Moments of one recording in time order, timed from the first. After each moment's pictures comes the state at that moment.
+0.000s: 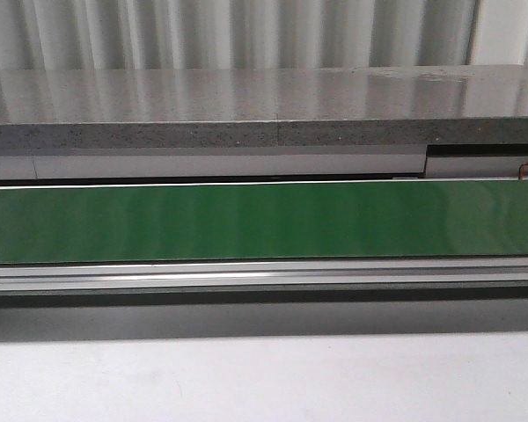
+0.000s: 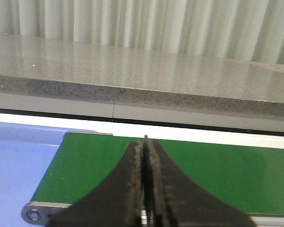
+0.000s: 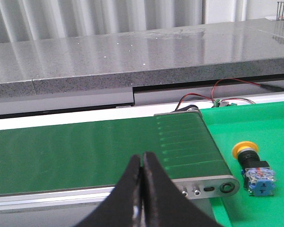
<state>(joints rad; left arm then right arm) -0.07 0.00 0.00 0.01 0.09 -0.11 -0.06 -0.01 0.03 -0.06 0.09 0.18</state>
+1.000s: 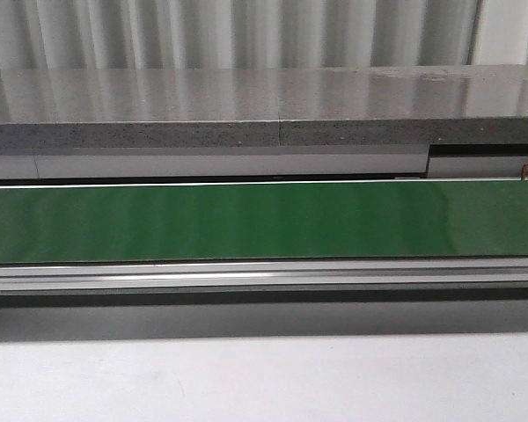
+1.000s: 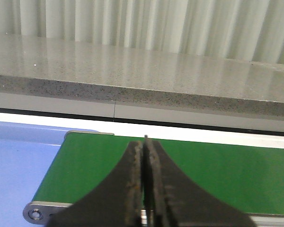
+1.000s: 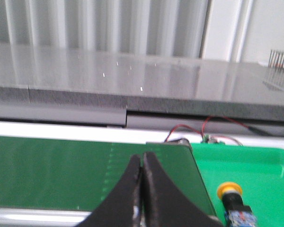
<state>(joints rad) -0.07 0.00 0.00 0.01 0.09 -0.11 -0.06 -0.01 0.02 -0.17 -0.01 0.13</state>
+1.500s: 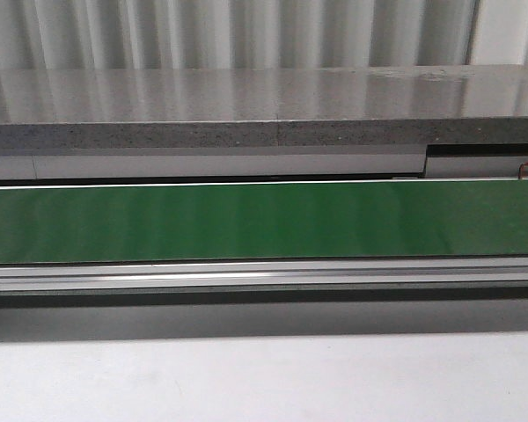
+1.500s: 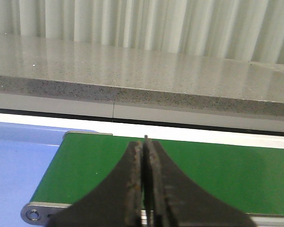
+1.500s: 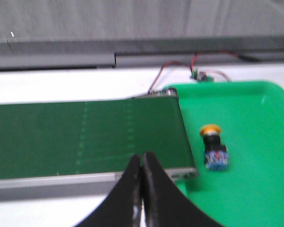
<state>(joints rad) -0.07 0.00 0.00 0.01 0.09 -0.11 -0.06 0.45 -0.59 -0.10 0.64 0.13</state>
